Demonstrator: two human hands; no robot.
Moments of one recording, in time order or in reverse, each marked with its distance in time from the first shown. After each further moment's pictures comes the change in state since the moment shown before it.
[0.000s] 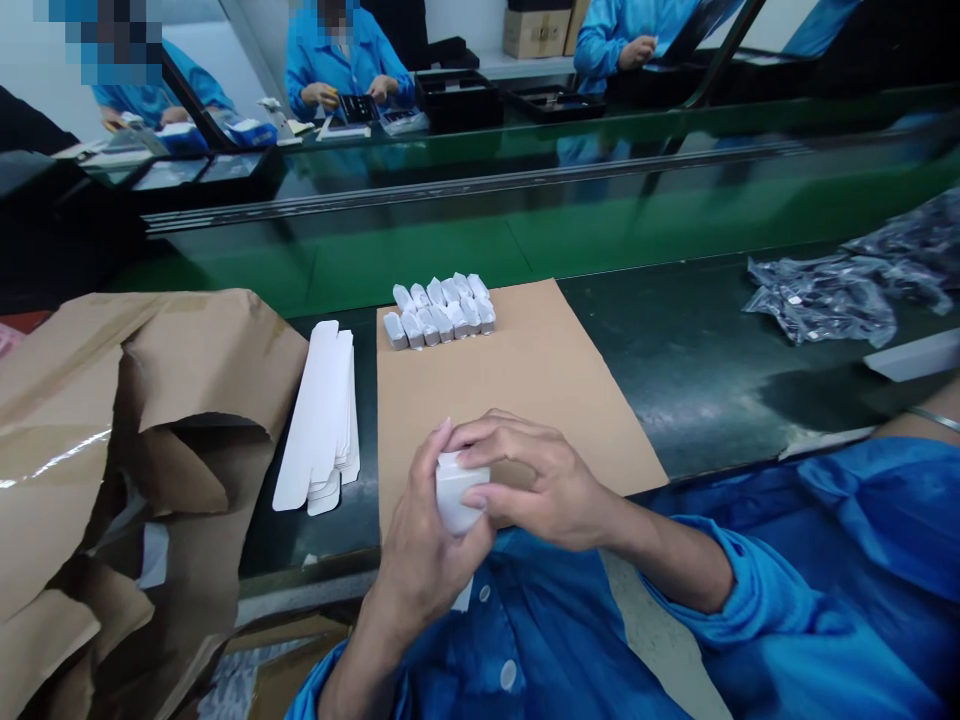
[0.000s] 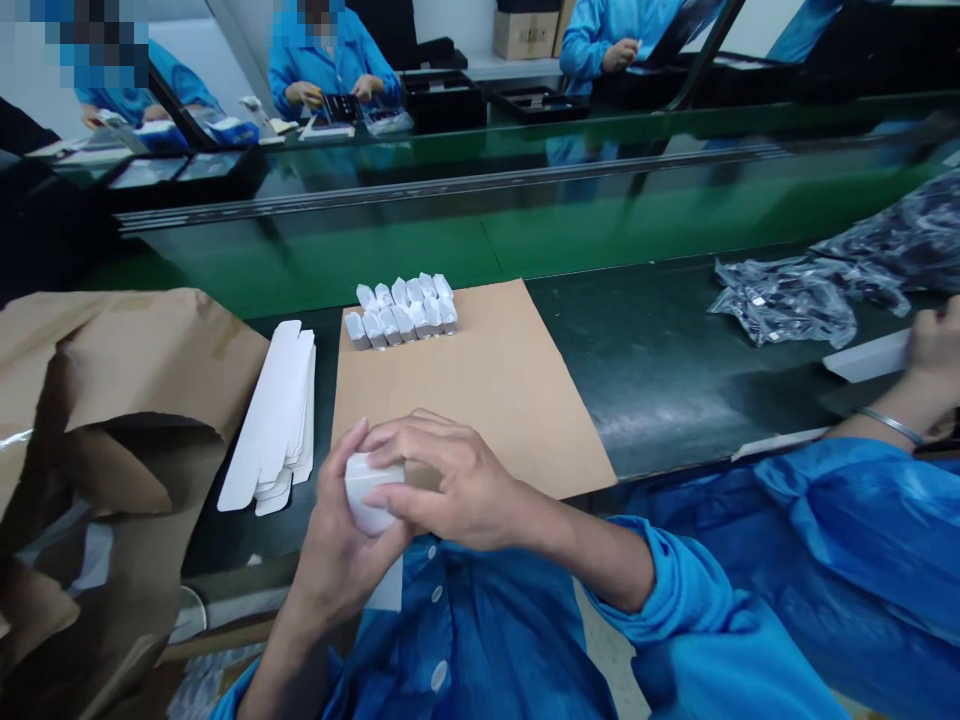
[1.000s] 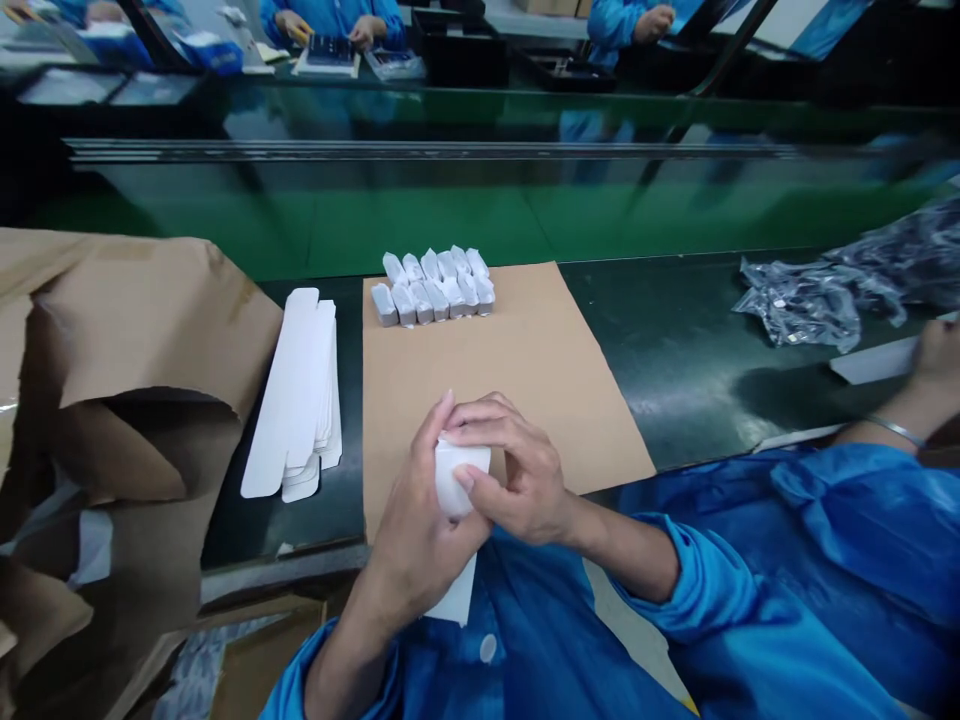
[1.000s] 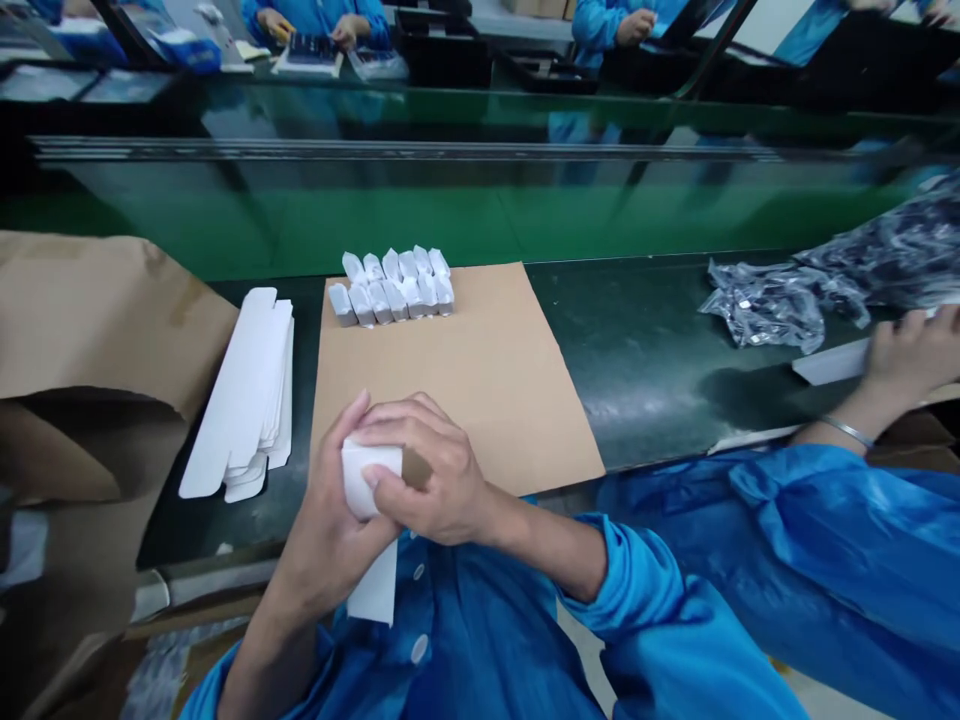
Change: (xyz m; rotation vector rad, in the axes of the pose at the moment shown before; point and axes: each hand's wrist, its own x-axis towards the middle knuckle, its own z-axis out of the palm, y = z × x) left_hand 0.012 -0.001 -0.004 -0.129 -0.107 -0.106; right_hand -0.006 0.022 0.032 -0.078 0.207 -0.024
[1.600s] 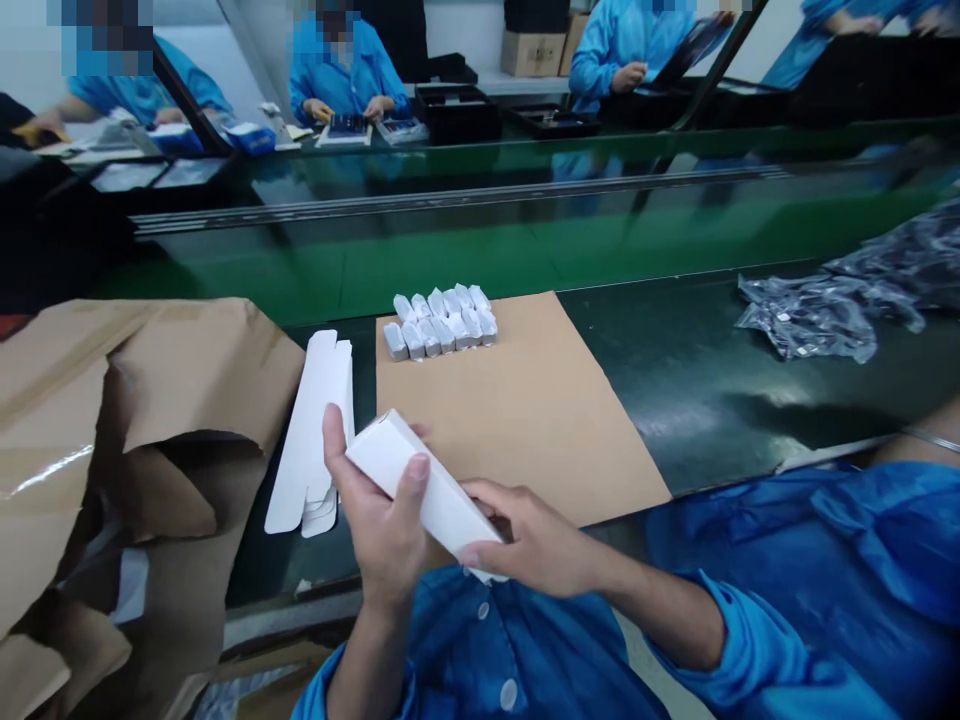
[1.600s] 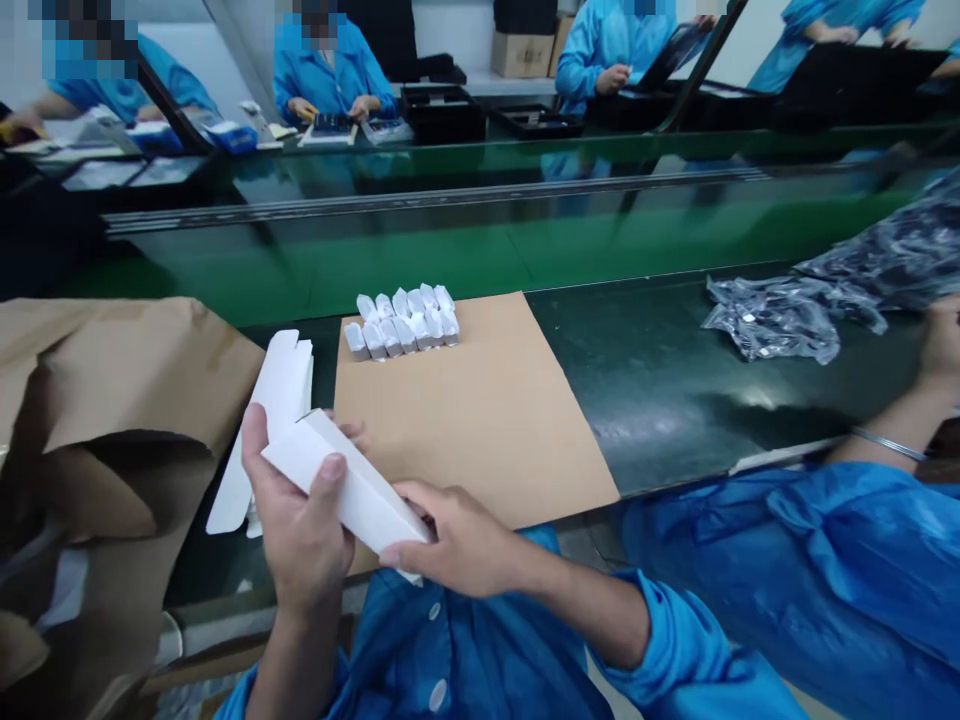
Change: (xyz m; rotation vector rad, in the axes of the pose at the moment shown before) left_hand 0.017 -0.020 -0.005 -0.298 0.506 -0.158; right_hand -0.023 0.004 -0.025 0.220 -0.503 0.735
